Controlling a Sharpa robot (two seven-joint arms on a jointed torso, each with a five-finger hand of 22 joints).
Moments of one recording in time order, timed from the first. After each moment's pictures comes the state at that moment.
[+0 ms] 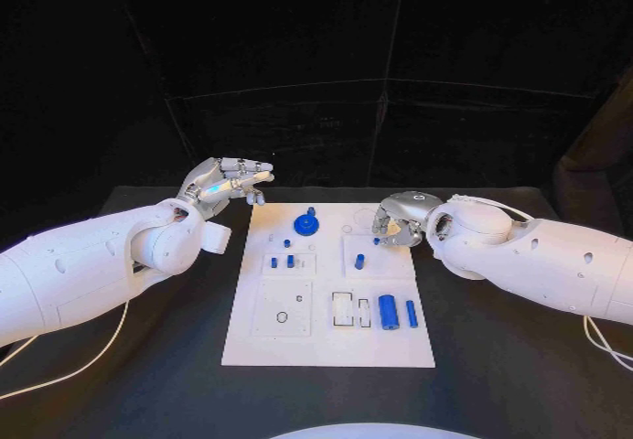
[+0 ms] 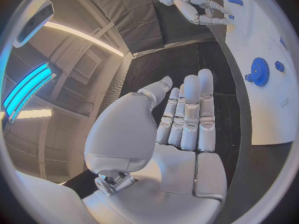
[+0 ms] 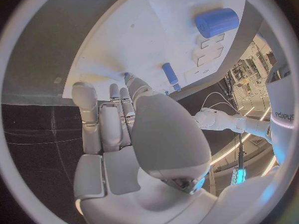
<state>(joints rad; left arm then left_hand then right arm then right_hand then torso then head) 1.22 -0.81 -0.06 1.31 -0.07 -0.13 0.46 1.30 -0.09 0.43 -0.03 0.05 1.00 0.18 0.16 0.07 1.03 0.11 0.31 0.07 1.19 0.03 0.96 0.47 0.17 1.08 0.14 0.64 0.73 1.20 -0.74 -0.05 1.38 -1.66 -0.16 -0.16 1.53 -0.09 0.20 0.15 0.18 1.01 0.15 0.10 0.07 1.04 0.09 0.23 0.17 1.47 0.00 1.30 1.18 0.16 1.26 0.10 1.13 0.73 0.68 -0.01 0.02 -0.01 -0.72</state>
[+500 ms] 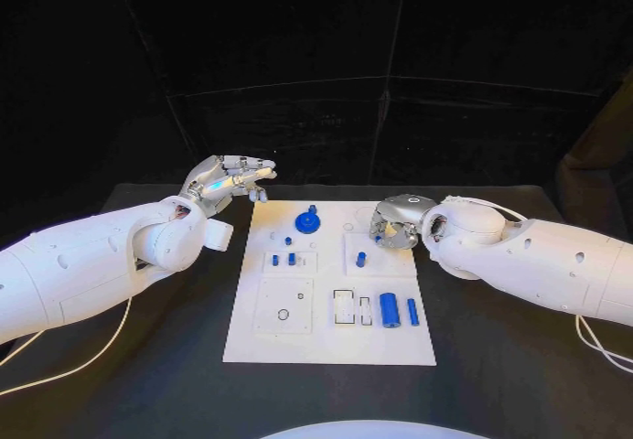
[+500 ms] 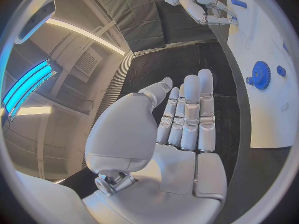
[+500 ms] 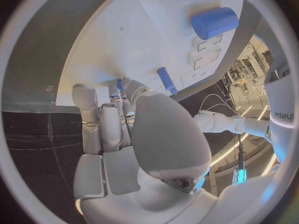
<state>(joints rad) 1.22 -0.81 -0.06 1.31 -0.05 -0.12 0.46 1.30 -0.08 0.43 -0.03 0.05 1.01 0.18 0.16 0.07 1.03 0.11 0.32 0.07 1.18 0.03 0.95 0.47 0.17 1.08 0.14 0.63 0.72 1.19 -0.71 -0.05 1.36 -1.66 -0.12 -0.14 1.54 -0.09 0.32 0.12 0.17 1.06 0.15 0.09 0.07 1.13 0.08 0.22 0.11 1.47 0.00 1.31 1.18 0.16 1.26 0.10 1.15 0.75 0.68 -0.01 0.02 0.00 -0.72</state>
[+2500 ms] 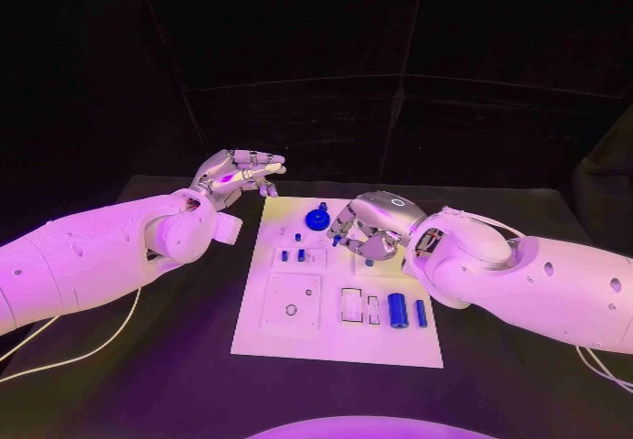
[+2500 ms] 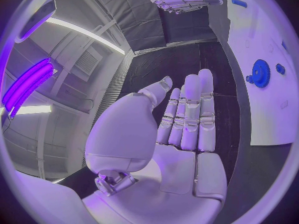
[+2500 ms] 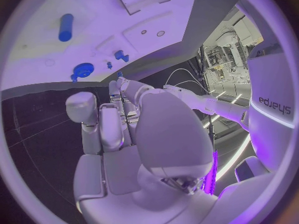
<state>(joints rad) 1.22 -0.81 -0.06 1.31 -0.04 -0.11 0.46 1.30 -0.08 0.41 -0.04 0.05 0.98 0.20 0.16 0.07 1.00 0.12 0.32 0.07 1.17 0.04 0.94 0.45 0.17 1.08 0.14 0.60 0.70 1.19 -0.72 -0.04 1.67 -1.60 -0.36 -0.12 1.48 -0.12 0.55 -0.02 0.12 1.12 0.14 0.08 0.07 1.20 0.07 0.17 0.08 1.47 -0.02 1.31 1.16 0.14 1.30 0.09 1.23 0.87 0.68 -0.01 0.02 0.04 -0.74</state>
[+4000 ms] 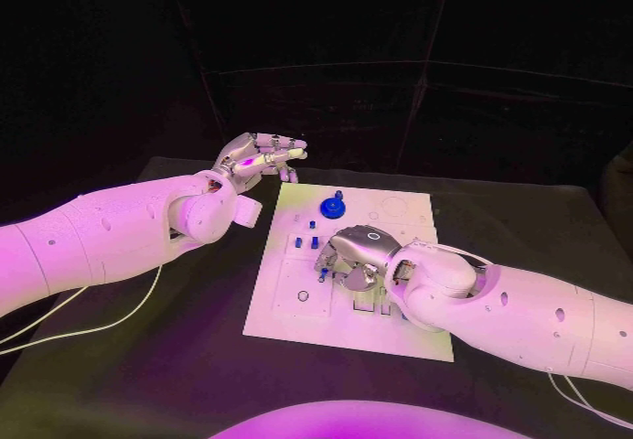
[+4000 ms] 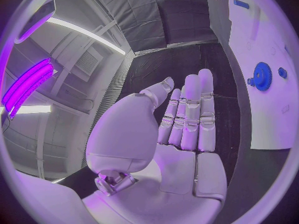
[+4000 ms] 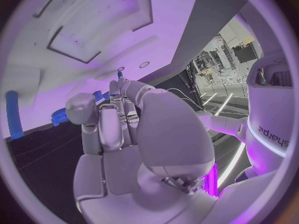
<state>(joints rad) 1.22 -0.80 -0.06 1.31 -0.04 -0.11 0.46 1.32 -0.07 0.41 -0.05 0.05 0.96 0.20 0.17 0.07 0.98 0.13 0.34 0.07 1.16 0.04 0.94 0.44 0.17 1.08 0.14 0.60 0.69 1.05 -0.58 -0.05 1.54 -1.68 -0.29 -0.07 1.44 -0.12 0.55 -0.02 0.10 1.12 0.15 0.07 0.07 1.20 0.07 0.17 0.07 1.47 -0.02 1.32 1.16 0.14 1.30 0.09 1.25 0.89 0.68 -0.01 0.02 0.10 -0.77</state>
